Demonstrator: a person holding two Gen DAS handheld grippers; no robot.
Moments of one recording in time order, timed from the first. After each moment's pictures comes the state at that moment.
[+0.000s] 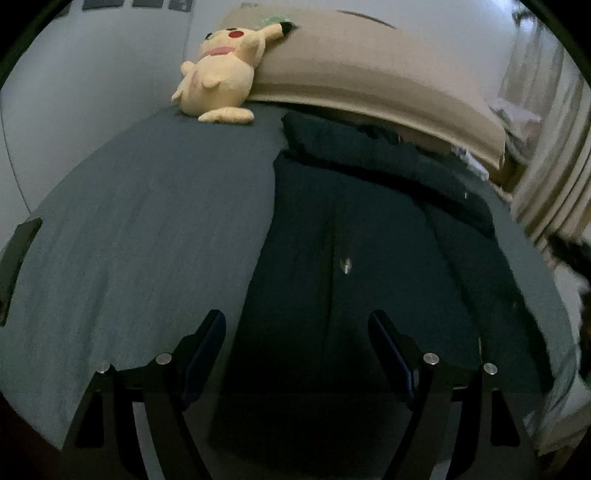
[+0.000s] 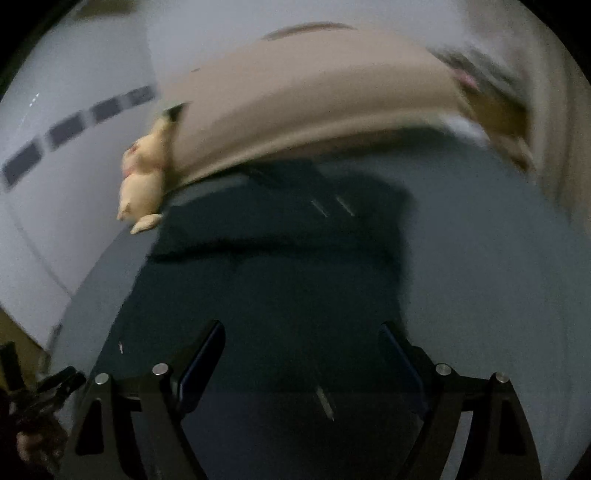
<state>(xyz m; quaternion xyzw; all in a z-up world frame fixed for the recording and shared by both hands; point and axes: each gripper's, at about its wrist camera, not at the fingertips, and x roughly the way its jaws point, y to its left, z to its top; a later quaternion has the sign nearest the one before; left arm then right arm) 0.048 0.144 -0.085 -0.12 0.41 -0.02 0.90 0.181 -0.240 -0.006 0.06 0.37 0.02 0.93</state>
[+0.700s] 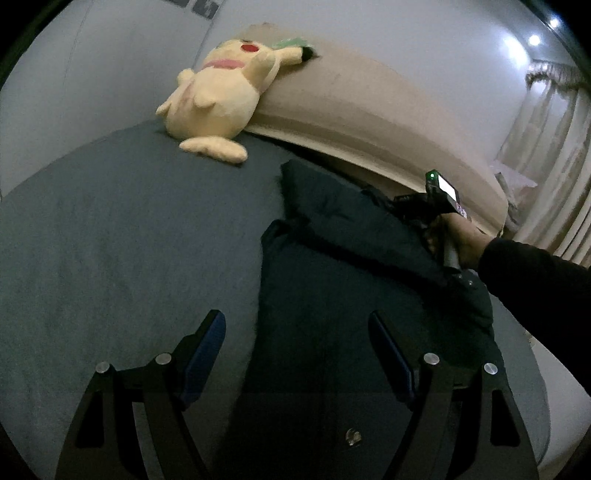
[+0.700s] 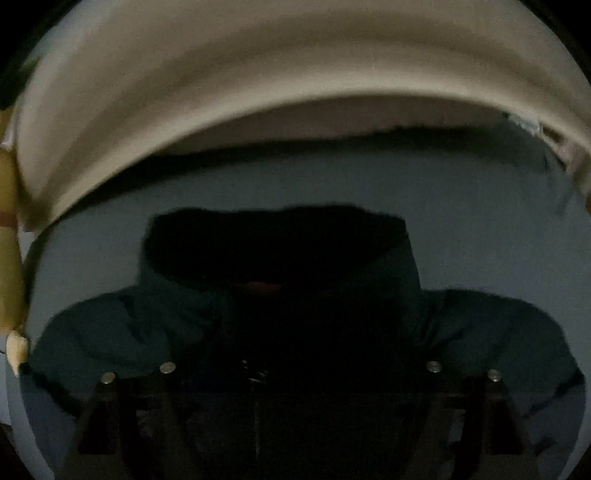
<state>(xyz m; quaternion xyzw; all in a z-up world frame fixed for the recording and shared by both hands) 0.152 0.171 -0.102 -0.22 0.34 -0.05 0.91 0.598 -0.228 -0.124 0.08 0.52 -0.10 0.85</state>
